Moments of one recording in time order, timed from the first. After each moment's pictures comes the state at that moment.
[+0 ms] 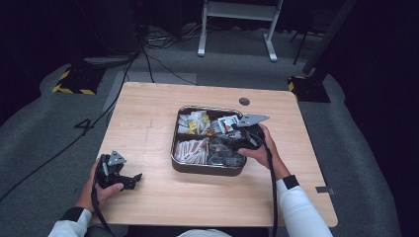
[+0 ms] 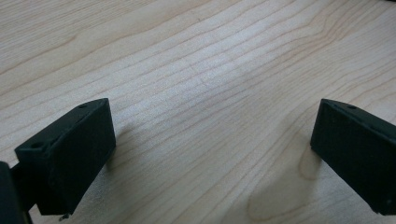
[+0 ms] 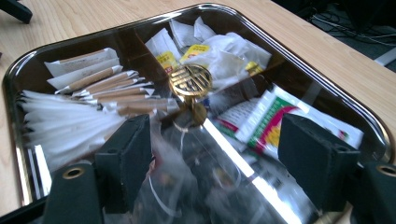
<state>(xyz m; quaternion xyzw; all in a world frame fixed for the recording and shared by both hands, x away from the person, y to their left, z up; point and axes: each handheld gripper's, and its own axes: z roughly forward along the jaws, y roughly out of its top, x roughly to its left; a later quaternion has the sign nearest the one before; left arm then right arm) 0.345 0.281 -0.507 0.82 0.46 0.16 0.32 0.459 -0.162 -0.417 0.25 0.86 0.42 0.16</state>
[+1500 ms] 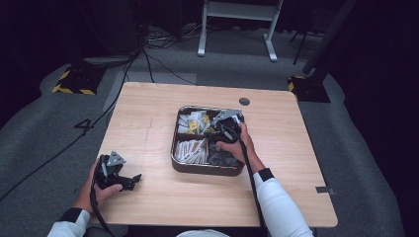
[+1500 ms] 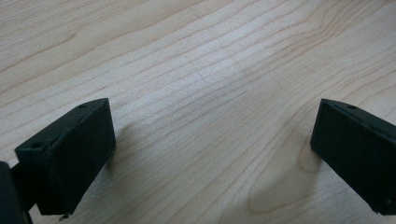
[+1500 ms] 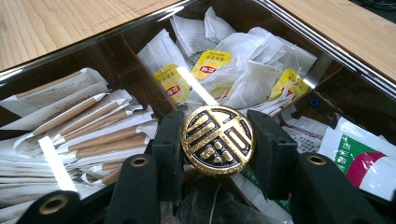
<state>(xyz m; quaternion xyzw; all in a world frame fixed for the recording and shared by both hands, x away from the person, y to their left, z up) 0.344 0.284 -0.507 0.82 0.45 0.16 0.32 0.488 -0.100 -0.439 0.28 0.87 0.38 0.13</state>
